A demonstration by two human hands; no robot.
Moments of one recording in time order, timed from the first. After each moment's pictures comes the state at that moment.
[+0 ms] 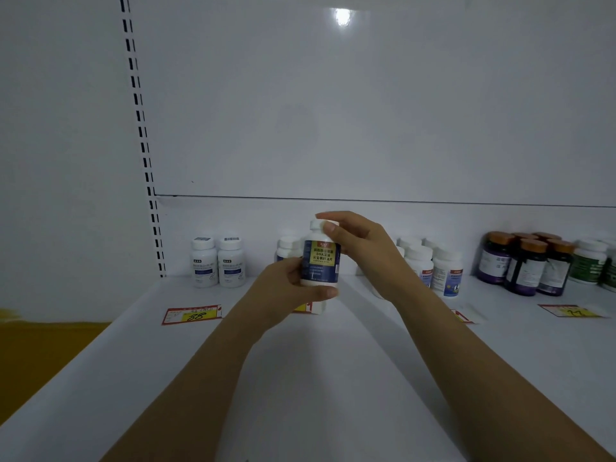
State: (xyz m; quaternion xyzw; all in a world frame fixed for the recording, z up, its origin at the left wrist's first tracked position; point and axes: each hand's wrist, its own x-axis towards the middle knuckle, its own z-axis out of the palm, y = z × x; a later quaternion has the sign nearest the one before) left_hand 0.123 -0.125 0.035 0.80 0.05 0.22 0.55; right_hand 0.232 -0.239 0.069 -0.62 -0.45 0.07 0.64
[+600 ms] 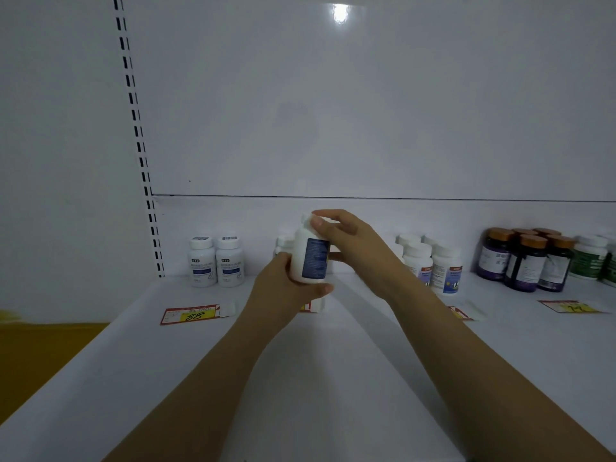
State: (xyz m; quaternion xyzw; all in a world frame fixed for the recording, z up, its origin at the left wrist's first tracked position) left_hand 0.133 -0.129 0.026 0.81 0.13 0.31 0.49; right_hand 0.229 -0.231 0.071 -0.65 -0.42 0.11 0.63
